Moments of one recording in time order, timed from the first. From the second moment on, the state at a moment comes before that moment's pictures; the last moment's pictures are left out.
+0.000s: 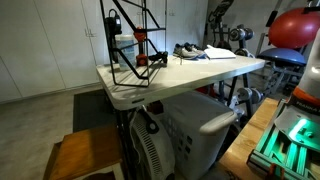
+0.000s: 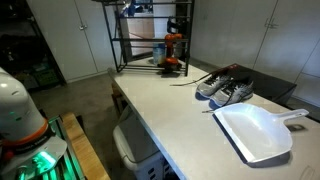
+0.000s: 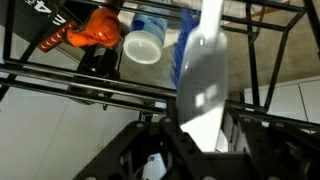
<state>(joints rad) 0.23 -0.29 -0.06 -1.92 0.32 2.31 -0.79</state>
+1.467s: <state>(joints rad) -0.02 -0.18 -0.19 -1.82 0.33 2.31 -0.49</state>
